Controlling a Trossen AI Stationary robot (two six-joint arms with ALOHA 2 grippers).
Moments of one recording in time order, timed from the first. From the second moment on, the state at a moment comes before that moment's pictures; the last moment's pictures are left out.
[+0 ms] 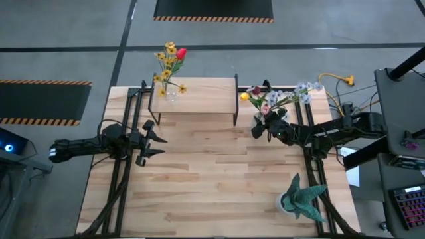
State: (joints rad) left arm 0.11 0.04 0.01 0.09 0.28 0.02; right arm -0.19 1.27 0.25 0.51 0.72 0.30
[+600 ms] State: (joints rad) left arm 0.11 0.04 0.01 0.09 0.28 0.02; right arm -0.19 1.22 0.25 0.50 0.72 0.31
